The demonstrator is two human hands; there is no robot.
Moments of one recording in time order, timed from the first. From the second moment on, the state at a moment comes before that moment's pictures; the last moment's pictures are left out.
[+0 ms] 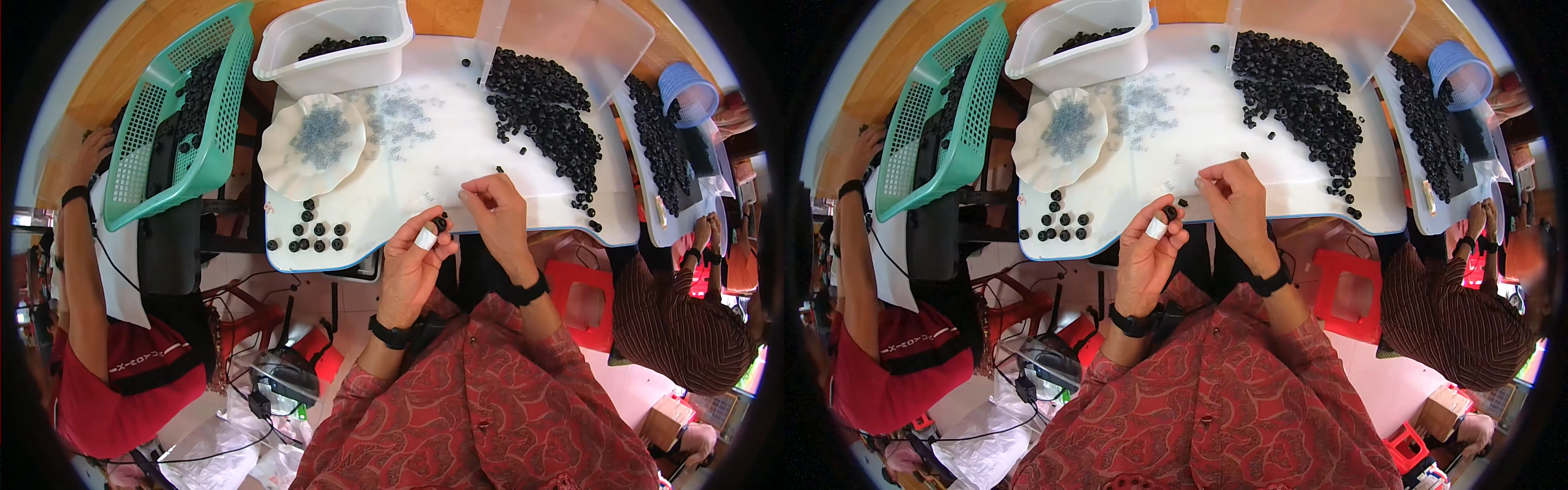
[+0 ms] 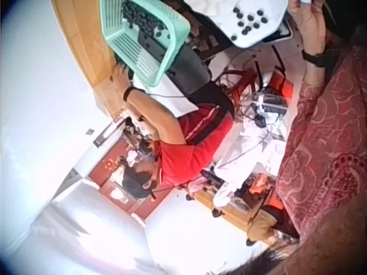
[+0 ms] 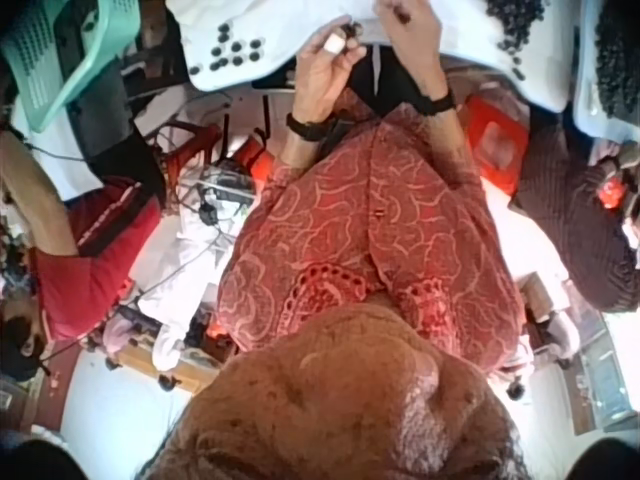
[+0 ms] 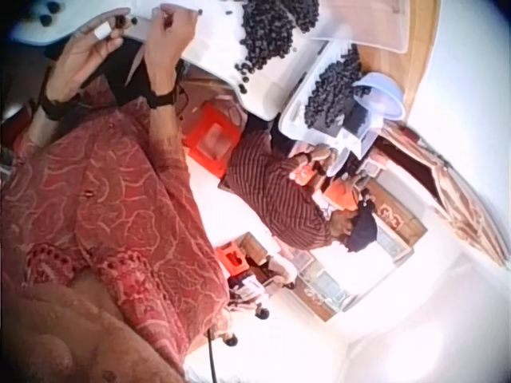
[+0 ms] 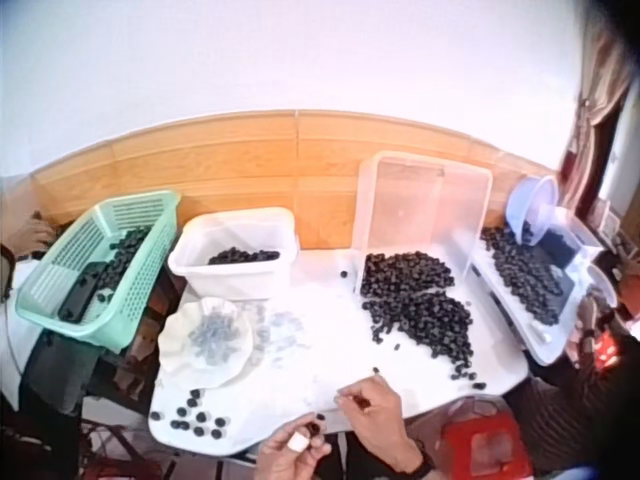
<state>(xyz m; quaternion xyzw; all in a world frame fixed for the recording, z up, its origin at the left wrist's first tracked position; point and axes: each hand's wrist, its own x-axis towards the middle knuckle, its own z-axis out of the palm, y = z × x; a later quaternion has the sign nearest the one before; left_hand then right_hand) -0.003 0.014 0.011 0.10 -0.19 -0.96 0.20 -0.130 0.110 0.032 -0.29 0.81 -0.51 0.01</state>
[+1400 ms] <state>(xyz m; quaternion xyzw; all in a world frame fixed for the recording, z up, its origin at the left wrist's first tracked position) -0.008 0.023 0.013 0.11 -0.23 -0.95 0.19 -0.088 0.129 0.058 -0.30 0.63 -0.70 0.16</state>
